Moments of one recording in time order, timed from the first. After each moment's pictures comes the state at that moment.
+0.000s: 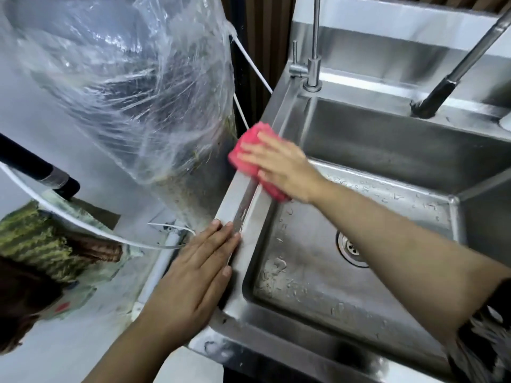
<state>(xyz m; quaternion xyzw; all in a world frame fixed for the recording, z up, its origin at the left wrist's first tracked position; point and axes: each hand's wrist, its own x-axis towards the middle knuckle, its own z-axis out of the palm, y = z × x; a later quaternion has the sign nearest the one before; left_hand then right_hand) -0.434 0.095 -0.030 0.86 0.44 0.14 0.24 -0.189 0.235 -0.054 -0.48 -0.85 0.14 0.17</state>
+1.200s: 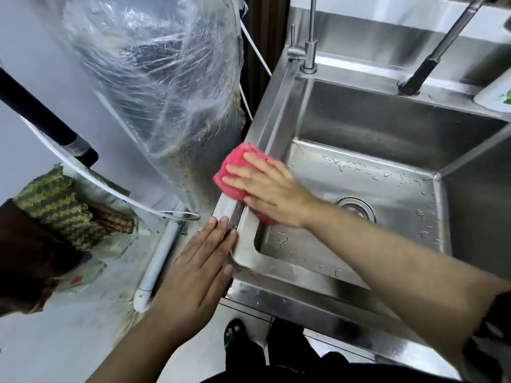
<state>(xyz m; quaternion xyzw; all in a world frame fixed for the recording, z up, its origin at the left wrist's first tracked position) -0.463 0.043 -0.044 0.86 0.43 0.13 0.23 -0.240 0.144 -0.052 -0.48 -0.86 0.13 0.12</state>
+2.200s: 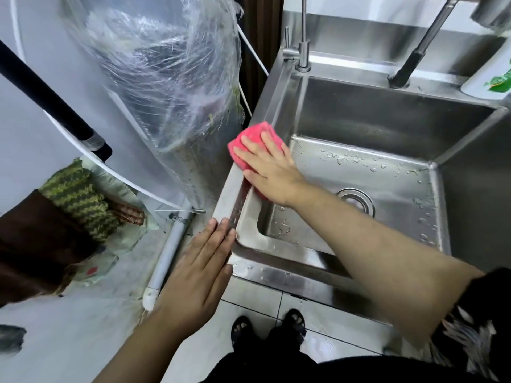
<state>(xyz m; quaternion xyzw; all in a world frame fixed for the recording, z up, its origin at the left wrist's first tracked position) -0.477 0.019 -0.049 0.88 0.42 0.12 0.17 -0.260 0.141 -0.034 -0.61 -0.77 0.17 0.07</state>
